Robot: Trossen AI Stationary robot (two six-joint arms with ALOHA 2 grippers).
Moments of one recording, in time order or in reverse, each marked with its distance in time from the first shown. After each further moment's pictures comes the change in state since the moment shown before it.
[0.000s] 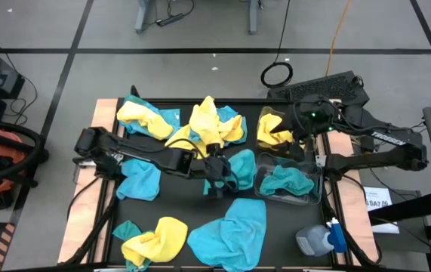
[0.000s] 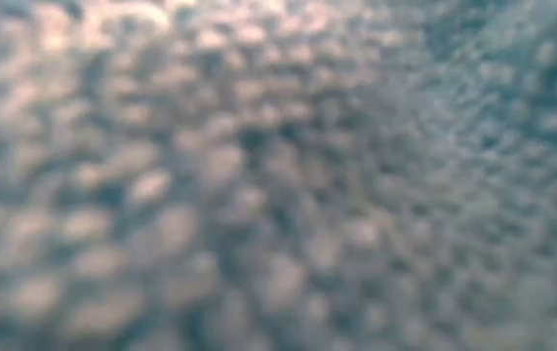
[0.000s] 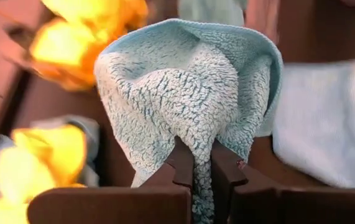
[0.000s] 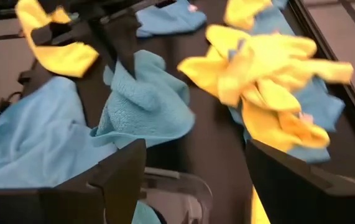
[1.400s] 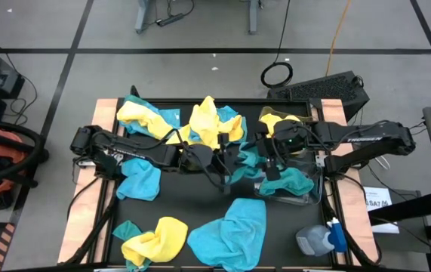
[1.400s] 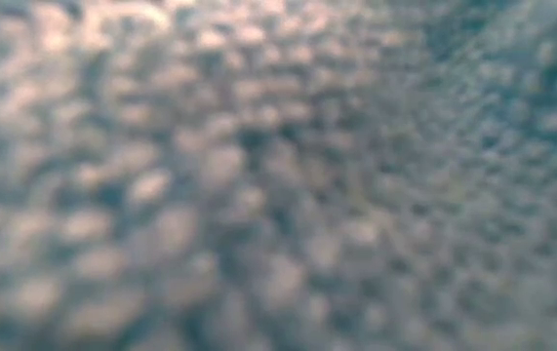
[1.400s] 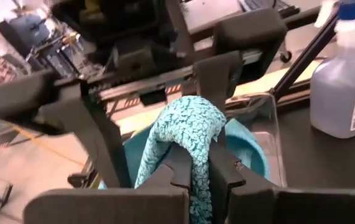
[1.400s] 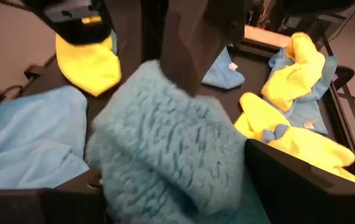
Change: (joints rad) left arm 0.003 -0.049 0.000 0.473 0.033 0.321; right arm 0.313 0.233 -0.001 0.374 0.187 -0.123
